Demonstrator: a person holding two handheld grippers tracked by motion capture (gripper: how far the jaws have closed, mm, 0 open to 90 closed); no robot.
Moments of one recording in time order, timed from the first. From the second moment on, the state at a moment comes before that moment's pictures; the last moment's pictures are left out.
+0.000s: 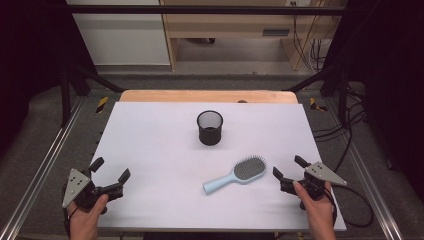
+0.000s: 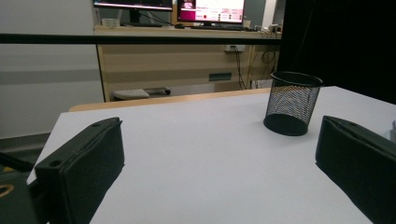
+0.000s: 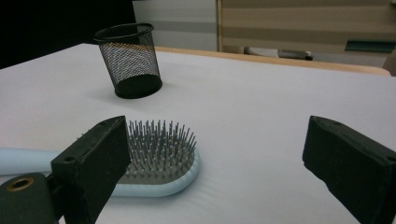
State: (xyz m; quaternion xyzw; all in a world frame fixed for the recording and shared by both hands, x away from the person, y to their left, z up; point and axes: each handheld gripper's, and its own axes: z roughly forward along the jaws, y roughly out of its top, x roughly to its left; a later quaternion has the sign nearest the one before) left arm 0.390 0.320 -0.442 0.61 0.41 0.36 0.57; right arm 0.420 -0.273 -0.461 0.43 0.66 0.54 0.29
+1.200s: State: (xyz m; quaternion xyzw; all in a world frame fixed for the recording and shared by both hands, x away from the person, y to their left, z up) left arm 0.390 0.327 -0.442 0.60 0.43 0.36 0.57; right arm 0.459 -0.252 -0.423 0.44 0.73 0.45 0.28
